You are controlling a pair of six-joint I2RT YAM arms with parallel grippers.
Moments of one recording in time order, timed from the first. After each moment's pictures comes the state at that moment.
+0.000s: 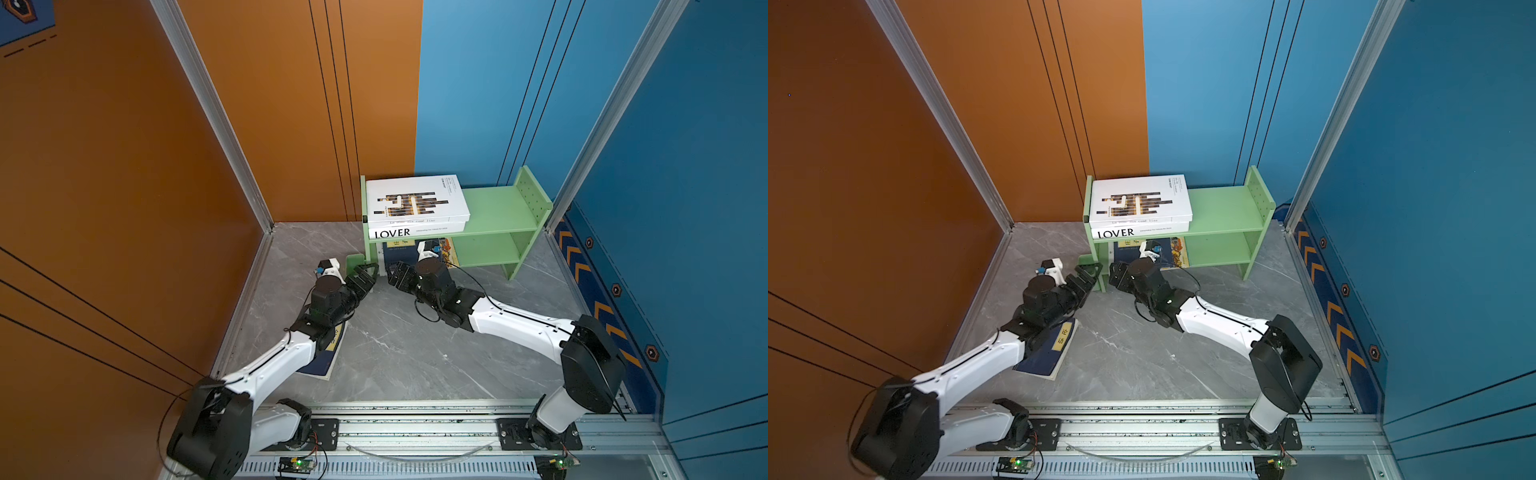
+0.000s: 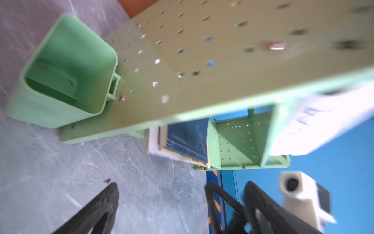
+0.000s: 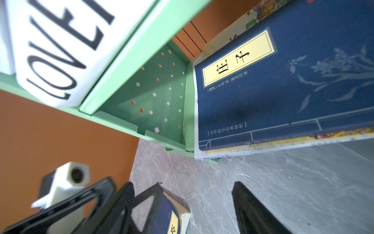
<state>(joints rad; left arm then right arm) -0.40 1.10 0.60 0.24 0.07 -1.12 0.85 1.62 1.15 0.08 0.23 0.92</state>
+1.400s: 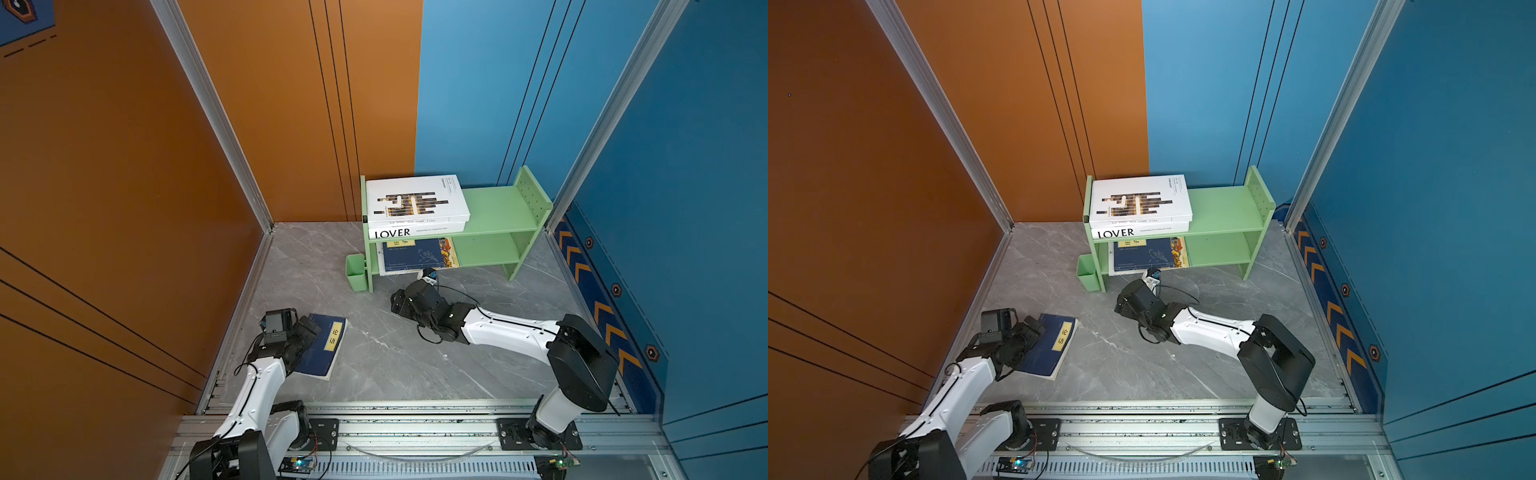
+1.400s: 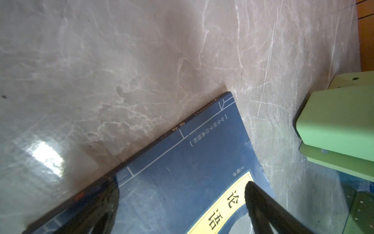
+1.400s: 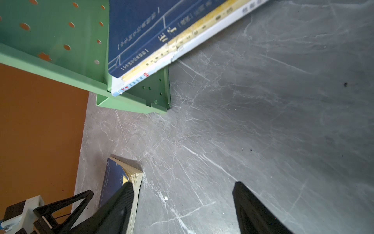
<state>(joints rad) 0.18 0.97 0.41 -0.44 0.10 -0.83 0.90 1.68 1.06 -0.09 0.24 1.03</state>
